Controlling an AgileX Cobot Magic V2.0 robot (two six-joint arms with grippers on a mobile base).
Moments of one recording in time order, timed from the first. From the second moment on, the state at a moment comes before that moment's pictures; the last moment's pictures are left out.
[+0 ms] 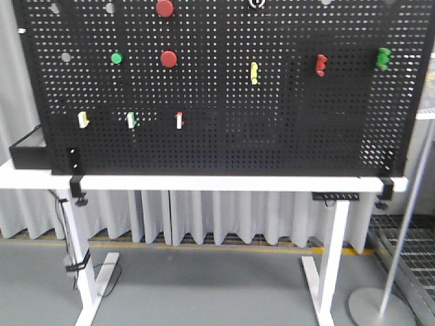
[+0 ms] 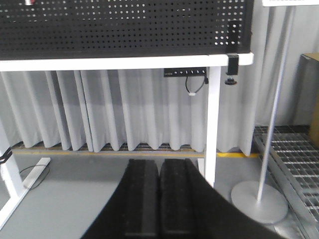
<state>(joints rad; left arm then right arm) 0.07 -0.01 0.03 -0.04 0.10 0.20 0.05 -0.01 0.03 -0.12 0.19 0.14</state>
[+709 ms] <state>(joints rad) 0.07 -0.01 0.03 -0.04 0.10 0.20 0.05 -0.01 0.03 -0.12 0.19 0.14</state>
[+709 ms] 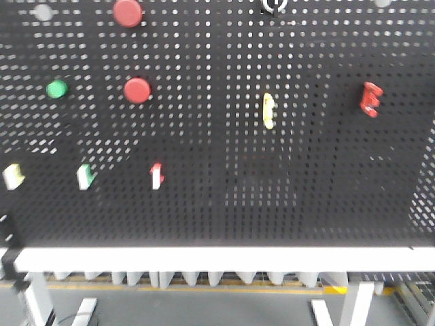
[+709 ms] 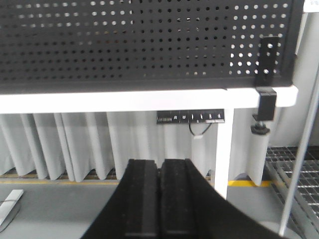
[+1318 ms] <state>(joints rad) 0.07 -0.01 0.03 -0.04 0.10 0.20 0.05 -0.01 0.03 -0.12 0.19 0.14</state>
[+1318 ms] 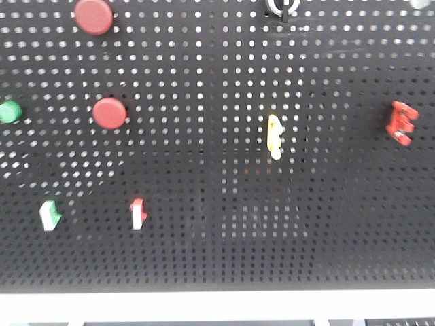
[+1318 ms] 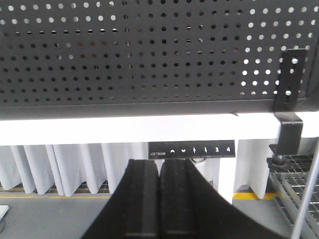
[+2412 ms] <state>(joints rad) 0.07 -0.01 0.03 -0.04 0.10 0.20 0.05 -0.01 0.03 -0.12 0.18 0.14</state>
